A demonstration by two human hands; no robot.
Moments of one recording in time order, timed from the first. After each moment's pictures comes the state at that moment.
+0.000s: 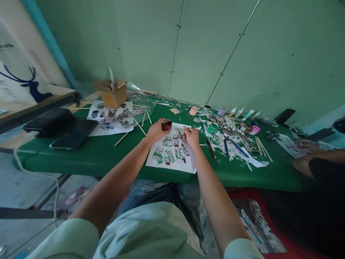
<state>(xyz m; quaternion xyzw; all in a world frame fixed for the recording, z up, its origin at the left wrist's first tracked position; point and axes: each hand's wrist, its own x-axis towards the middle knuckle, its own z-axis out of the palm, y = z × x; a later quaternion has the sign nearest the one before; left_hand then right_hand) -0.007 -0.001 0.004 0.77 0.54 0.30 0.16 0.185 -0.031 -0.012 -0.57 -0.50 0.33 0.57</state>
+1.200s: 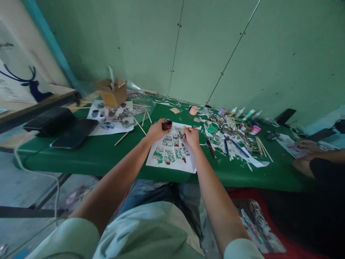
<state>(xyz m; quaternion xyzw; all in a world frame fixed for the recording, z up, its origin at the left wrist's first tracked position) -0.006 -0.001 0.005 0.78 0.55 0.28 0.14 0.185 -0.032 -0.011 -0.58 -0.51 0.31 0.55</state>
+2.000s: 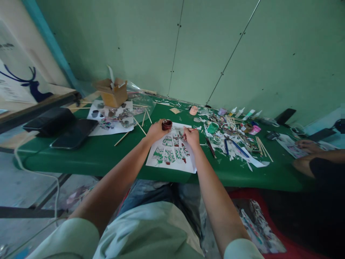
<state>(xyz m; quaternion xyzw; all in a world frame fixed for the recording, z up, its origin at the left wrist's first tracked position) -0.006 -0.004 0.008 0.78 0.55 0.27 0.15 0.184 -0.032 -0.009 -0.60 -0.51 0.31 0.54</state>
